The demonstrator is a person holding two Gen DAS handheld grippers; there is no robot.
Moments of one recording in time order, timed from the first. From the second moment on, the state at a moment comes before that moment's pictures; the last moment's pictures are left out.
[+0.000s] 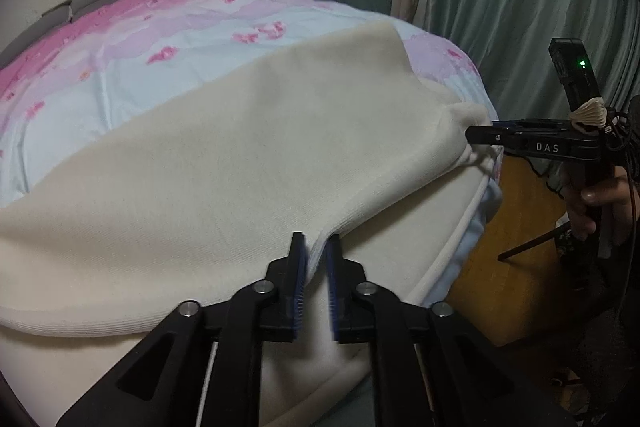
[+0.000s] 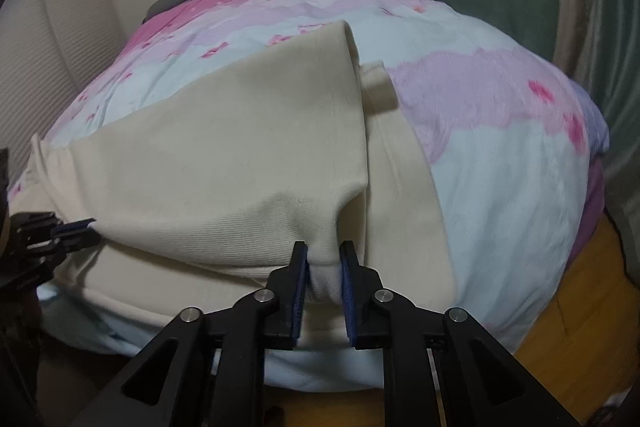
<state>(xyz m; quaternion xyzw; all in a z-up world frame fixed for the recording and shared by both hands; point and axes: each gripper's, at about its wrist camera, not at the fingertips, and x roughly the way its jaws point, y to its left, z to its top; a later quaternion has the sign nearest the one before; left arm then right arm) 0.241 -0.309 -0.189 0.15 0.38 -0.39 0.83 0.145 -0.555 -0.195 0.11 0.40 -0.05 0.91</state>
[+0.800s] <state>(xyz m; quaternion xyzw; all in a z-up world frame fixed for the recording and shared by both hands) 0.253 -0.247 -0.174 0.09 0.35 -0.34 0.87 0.124 -0.545 -0.220 0.55 0.29 -0.18 0.76</state>
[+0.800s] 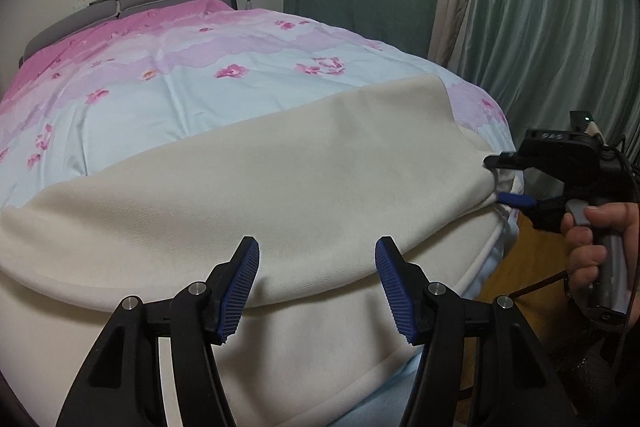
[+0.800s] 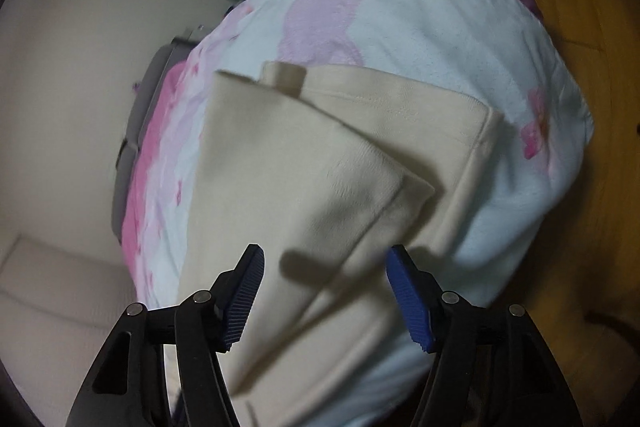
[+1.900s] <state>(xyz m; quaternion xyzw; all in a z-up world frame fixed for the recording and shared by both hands) 0.336 -0.416 -0.113 0.21 0.31 -0.52 0.77 0.091 -0.558 -0.212 0.47 0.23 -0.21 0.82</state>
